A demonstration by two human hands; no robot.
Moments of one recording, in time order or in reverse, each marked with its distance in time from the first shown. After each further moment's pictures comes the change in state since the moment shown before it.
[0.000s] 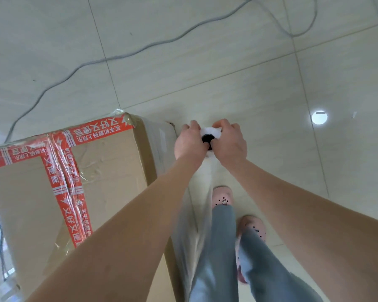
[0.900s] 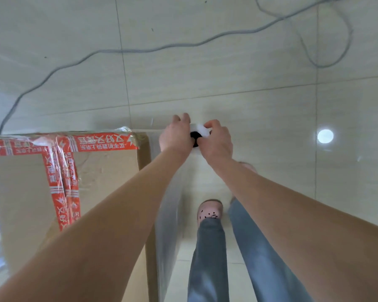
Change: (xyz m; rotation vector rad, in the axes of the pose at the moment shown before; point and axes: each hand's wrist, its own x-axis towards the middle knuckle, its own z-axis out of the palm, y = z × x) left_hand 0.063 0.005 -0.061 0.222 0.067 -0.084; right_hand 0.055 -0.072 -0.005 0.053 -0.164 -0.008
